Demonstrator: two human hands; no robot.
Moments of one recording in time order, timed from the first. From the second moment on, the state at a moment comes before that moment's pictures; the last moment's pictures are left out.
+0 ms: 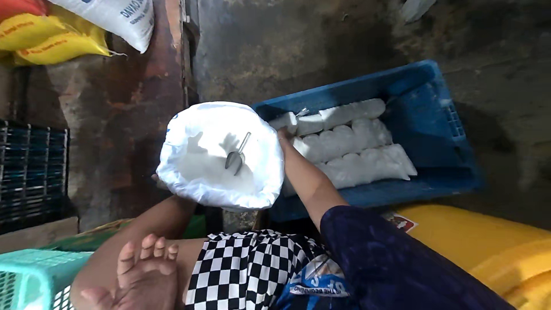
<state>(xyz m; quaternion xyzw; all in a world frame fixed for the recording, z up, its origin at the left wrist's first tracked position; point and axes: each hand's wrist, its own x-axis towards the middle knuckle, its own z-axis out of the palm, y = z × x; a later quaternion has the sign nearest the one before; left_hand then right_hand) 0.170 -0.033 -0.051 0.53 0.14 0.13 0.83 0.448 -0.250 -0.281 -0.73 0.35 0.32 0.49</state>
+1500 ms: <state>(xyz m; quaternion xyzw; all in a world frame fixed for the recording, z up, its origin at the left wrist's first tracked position) 0.181 -0.037 -0.059 0.60 0.14 0.07 0.78 0.429 -0.276 -0.321 -0.94 -0.03 0.09 0.34</state>
